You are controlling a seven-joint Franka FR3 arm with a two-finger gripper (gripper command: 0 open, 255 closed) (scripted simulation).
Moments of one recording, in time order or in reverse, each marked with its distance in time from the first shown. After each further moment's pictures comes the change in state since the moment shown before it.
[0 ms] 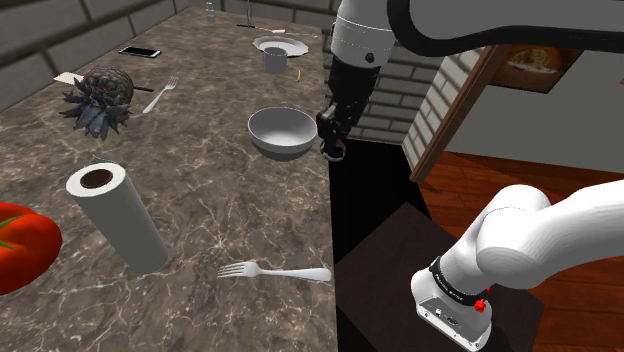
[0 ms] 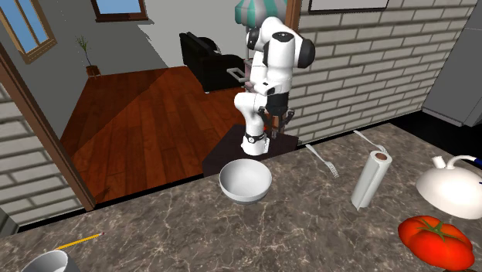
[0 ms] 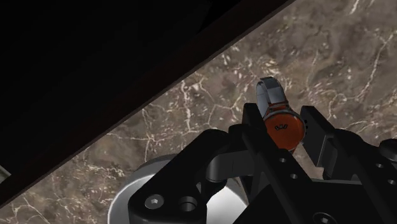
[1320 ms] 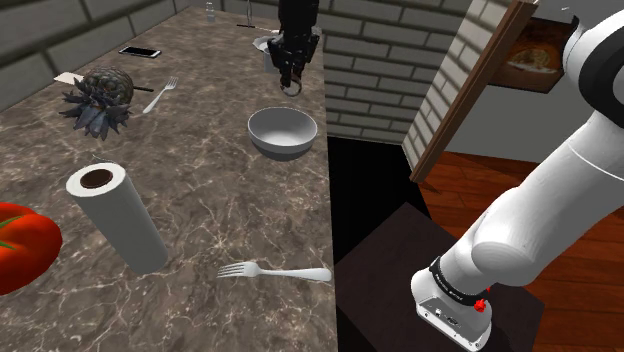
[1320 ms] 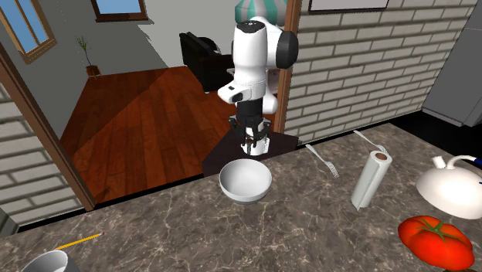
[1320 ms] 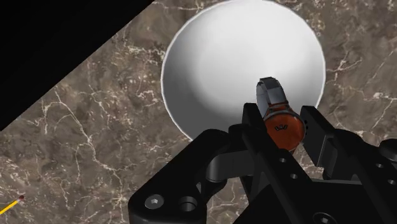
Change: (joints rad) arm -0.093 0.544 -0.048 0.632 -0.155 -0.108 -0.077
